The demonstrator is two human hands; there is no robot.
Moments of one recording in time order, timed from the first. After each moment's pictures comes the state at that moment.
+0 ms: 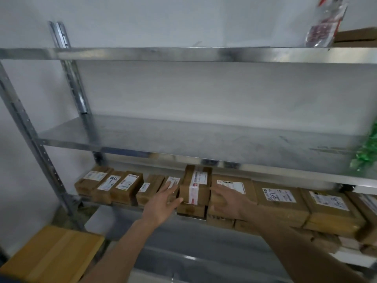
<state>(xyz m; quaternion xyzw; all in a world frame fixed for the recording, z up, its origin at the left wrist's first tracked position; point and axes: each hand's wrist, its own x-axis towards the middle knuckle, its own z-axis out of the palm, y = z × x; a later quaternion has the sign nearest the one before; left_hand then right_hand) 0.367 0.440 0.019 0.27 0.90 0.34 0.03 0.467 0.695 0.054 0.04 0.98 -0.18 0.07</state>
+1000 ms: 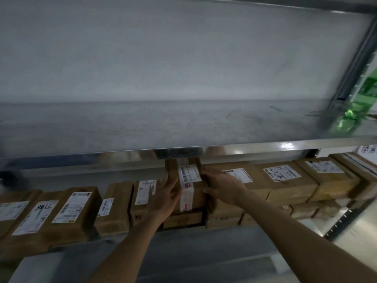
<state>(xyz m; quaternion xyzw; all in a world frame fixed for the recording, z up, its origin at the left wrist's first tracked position) 0.157 0.540 -0.147 0.42 0.84 0.34 0.07 0.315 0.710 -0.054 0.20 0.97 -0.17 -0.02</state>
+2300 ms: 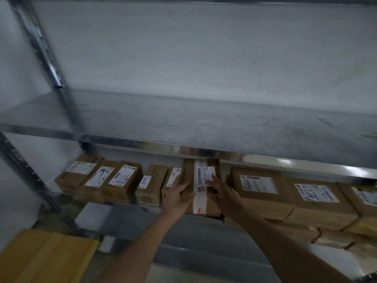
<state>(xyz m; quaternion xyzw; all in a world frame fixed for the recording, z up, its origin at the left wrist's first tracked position) 0.230 0.476 -0.089 0.27 0.82 0.50 0.09 0.315 0.657 -0.065 0.08 0.95 -0.29 -0.02</state>
